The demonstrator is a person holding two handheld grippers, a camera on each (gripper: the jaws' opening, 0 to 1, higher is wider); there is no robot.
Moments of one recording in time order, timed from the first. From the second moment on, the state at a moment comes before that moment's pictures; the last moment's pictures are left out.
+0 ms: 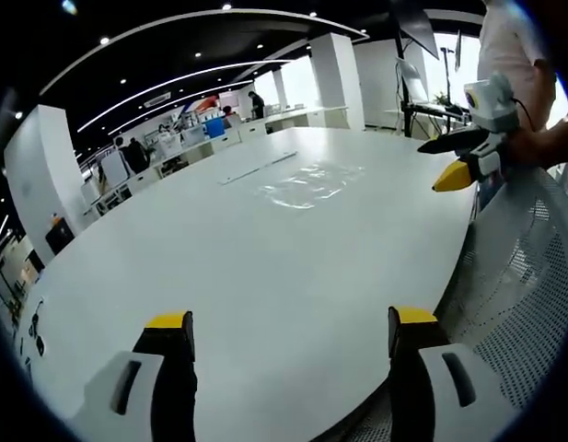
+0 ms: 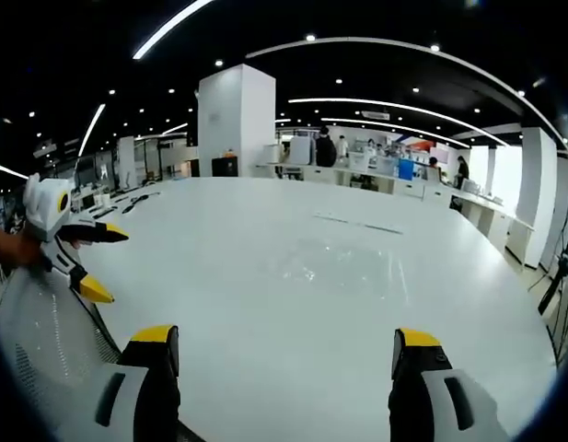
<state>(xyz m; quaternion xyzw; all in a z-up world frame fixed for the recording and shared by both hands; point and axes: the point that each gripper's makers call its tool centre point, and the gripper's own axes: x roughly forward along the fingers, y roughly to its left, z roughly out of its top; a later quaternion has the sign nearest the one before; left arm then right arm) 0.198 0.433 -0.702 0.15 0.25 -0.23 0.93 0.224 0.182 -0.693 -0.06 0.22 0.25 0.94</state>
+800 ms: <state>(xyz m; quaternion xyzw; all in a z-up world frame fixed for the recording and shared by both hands) 0.198 0.434 -0.705 0.16 0.25 -0.24 0.92 0.221 0.182 -0.698 -0.09 0.23 0.25 0.94</state>
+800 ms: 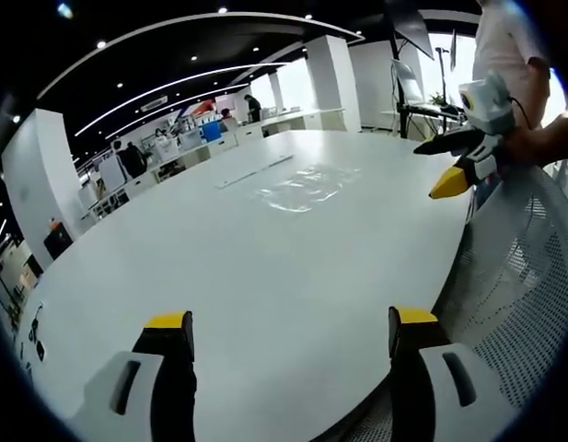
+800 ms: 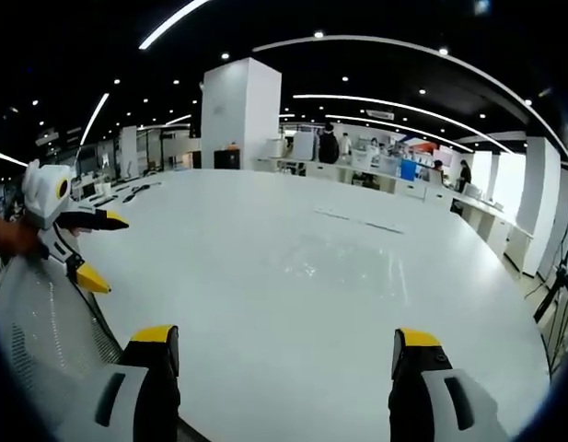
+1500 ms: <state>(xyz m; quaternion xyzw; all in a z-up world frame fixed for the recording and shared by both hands) 0.196 0.429 -0.702 0.15 0.25 -0.25 0.92 0.219 0.183 -0.697 -0.10 0.24 0.25 0.93</state>
